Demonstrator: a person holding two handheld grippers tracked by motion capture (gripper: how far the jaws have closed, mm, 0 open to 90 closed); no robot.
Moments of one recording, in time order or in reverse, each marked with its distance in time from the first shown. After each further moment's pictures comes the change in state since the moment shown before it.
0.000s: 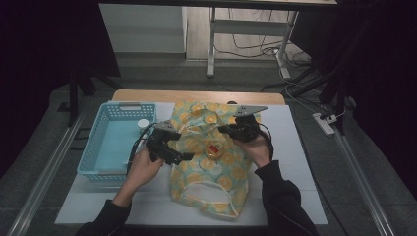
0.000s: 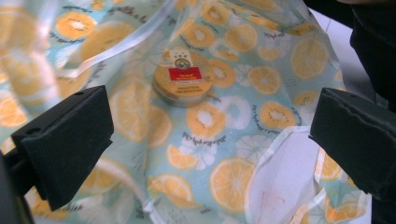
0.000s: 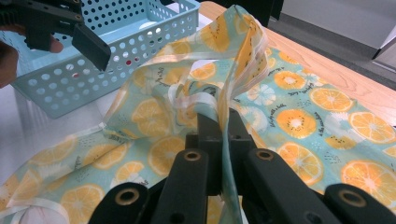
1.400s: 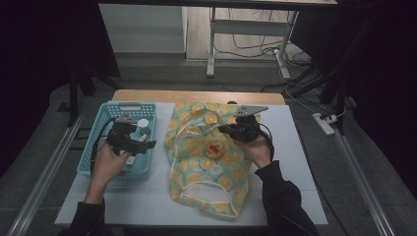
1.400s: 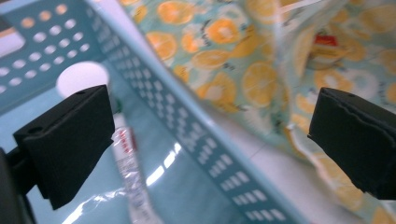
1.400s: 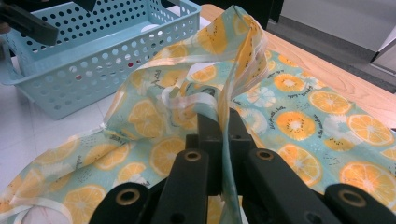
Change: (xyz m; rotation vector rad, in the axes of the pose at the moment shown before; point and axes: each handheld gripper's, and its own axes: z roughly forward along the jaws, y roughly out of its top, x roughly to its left) left arm 0.052 -0.040 -0.073 0.058 0.358 -0.143; right arm 0.002 0.001 -0.003 -0.009 -0.003 -0.009
